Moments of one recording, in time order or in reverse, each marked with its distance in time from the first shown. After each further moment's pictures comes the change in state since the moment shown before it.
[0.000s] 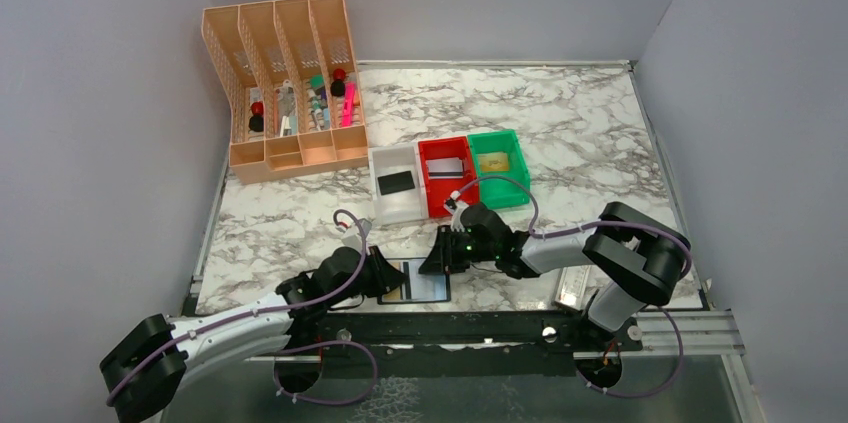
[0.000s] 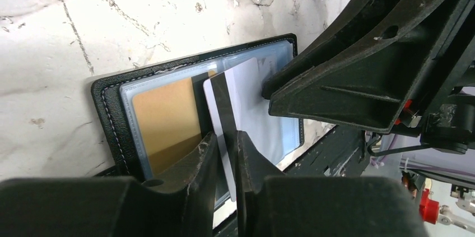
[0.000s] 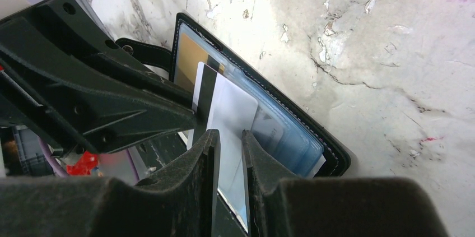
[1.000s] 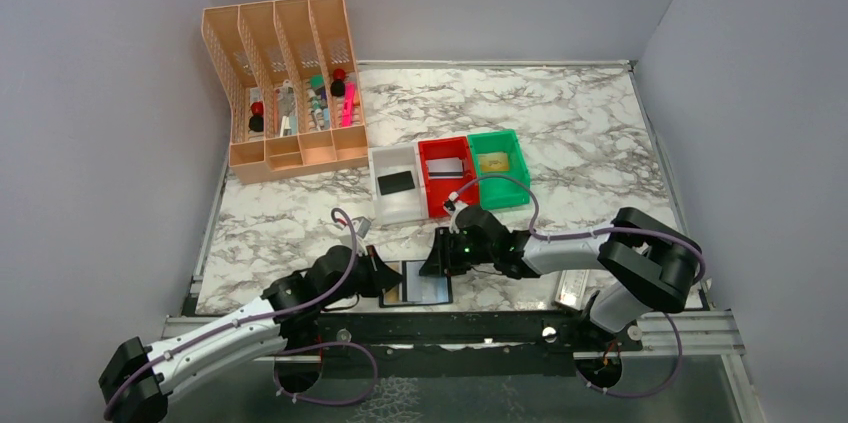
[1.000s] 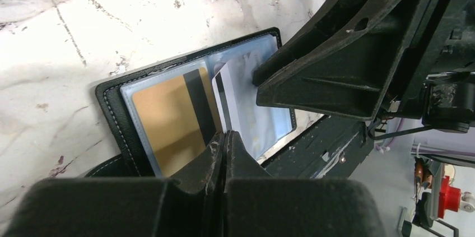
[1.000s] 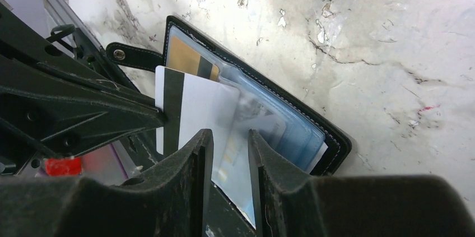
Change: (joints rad) left arm -0.009 -0.195 0.082 -0.274 -0.002 0.091; right arm 0.025 -0.066 0.033 -0.163 0.095 -0.019
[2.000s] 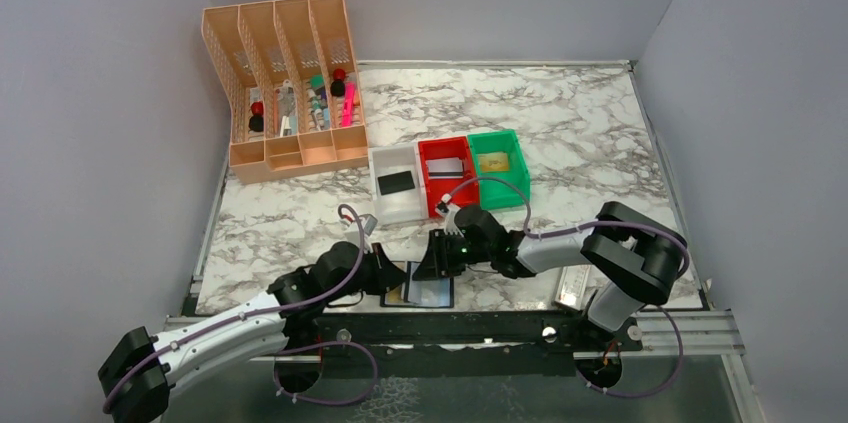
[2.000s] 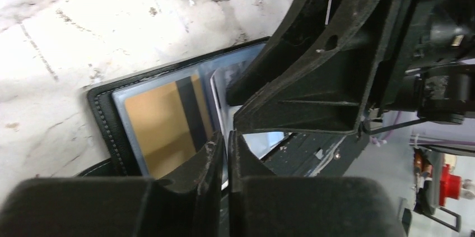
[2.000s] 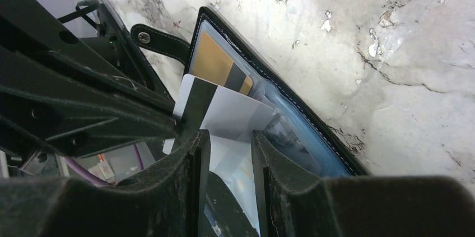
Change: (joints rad) left arm 0.000 0.092 0.031 0.045 0.023 0.016; right arm 0.000 0.075 0.011 0.107 -0.130 -0.018
